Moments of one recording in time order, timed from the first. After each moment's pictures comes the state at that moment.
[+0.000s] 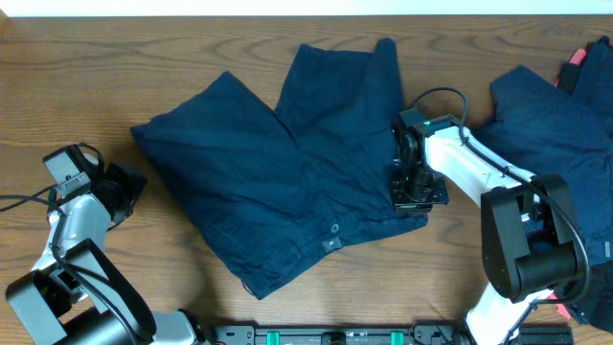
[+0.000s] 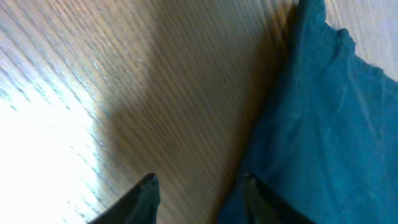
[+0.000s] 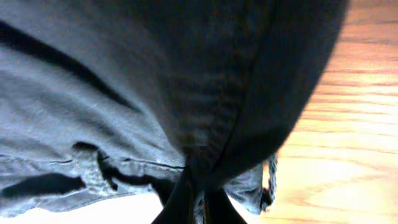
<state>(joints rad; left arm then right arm) 0.57 1.59 0.80 -0.31 0.27 -0.54 0.30 1.90 1.17 -1.08 -0.09 0.26</state>
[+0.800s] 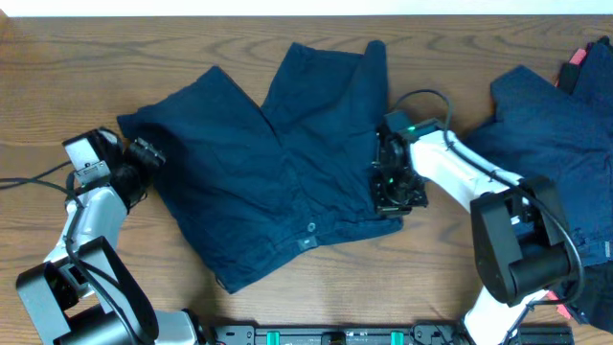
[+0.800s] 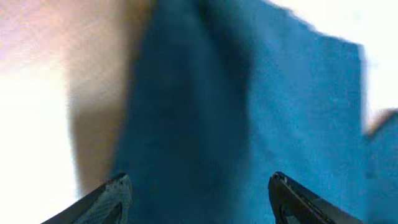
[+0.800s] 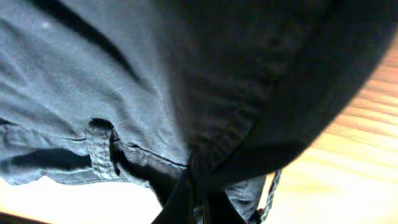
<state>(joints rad) 0.44 1.59 0.80 -0.15 0.33 -0.54 0.40 1.90 1.17 -1.02 -0.22 0.27</state>
